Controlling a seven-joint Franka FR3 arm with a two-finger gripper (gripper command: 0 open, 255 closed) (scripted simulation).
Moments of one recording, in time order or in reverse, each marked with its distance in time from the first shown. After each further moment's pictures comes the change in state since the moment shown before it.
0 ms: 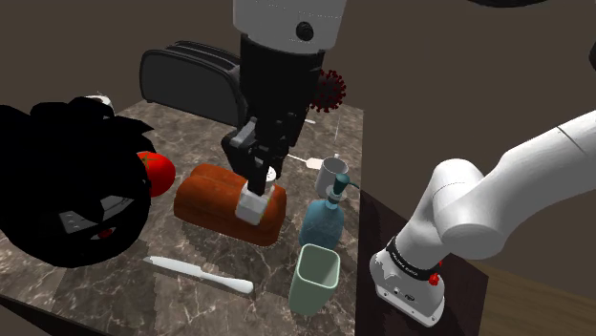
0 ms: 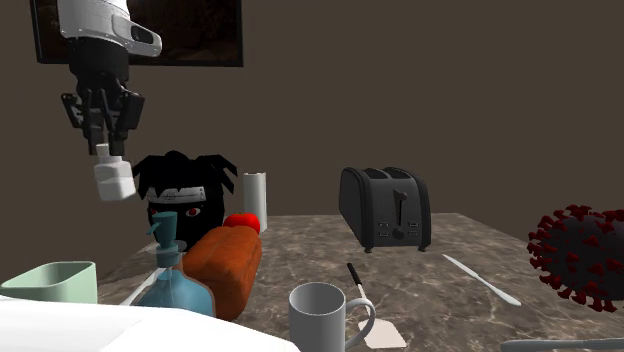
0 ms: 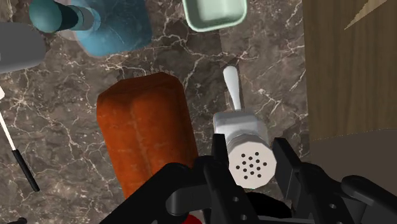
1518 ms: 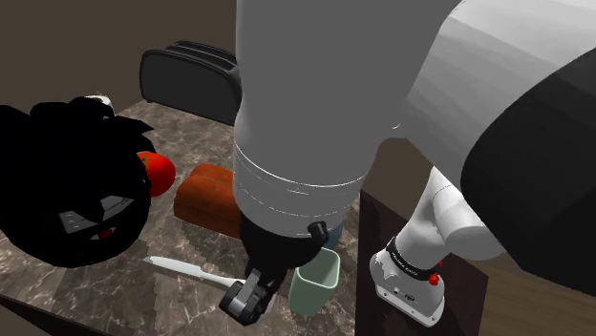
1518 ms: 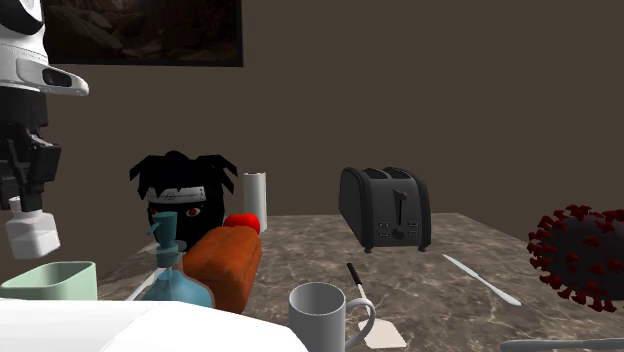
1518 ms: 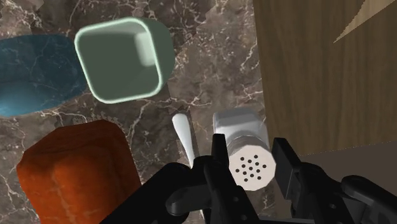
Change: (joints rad) arm 0.068 0.003 0.191 -0.154 0.080 0.194 0.187
